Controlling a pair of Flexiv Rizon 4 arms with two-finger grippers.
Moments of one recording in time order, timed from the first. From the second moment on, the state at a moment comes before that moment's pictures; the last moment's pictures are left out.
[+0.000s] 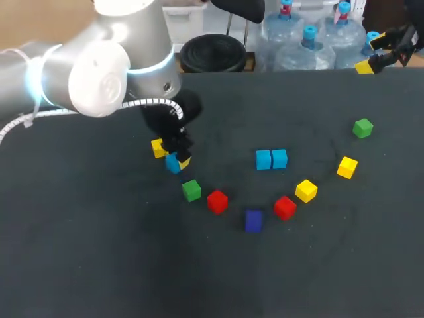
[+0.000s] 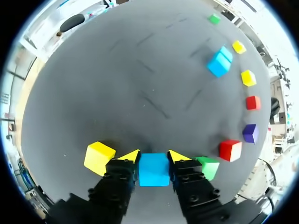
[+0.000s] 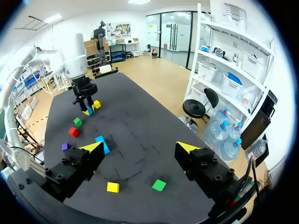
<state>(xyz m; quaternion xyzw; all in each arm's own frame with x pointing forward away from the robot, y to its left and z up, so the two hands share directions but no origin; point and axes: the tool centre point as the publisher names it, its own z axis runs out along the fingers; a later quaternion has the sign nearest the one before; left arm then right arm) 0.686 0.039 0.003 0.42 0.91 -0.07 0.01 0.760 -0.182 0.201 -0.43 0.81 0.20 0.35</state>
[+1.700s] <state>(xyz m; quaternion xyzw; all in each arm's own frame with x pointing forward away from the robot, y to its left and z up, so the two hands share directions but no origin) 0.682 -0.066 0.007 0.71 0.70 -0.08 0.01 0.760 -0.182 0.201 -0.43 0.81 0.20 0.35</state>
